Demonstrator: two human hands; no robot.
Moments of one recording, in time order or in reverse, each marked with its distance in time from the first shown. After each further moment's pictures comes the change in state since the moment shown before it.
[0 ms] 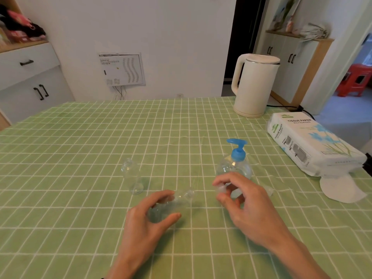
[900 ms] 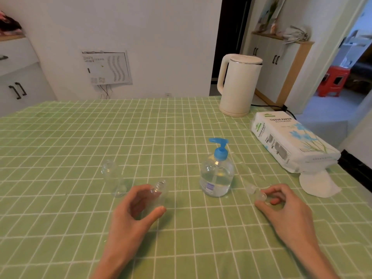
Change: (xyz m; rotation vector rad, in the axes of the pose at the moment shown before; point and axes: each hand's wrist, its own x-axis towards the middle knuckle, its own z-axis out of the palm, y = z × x) left_hand 0.011 -0.011 0.016 -0.283 0.029 -0.068; right_hand -0.039 0.089 -0.060 -0.247 0.401 0.510
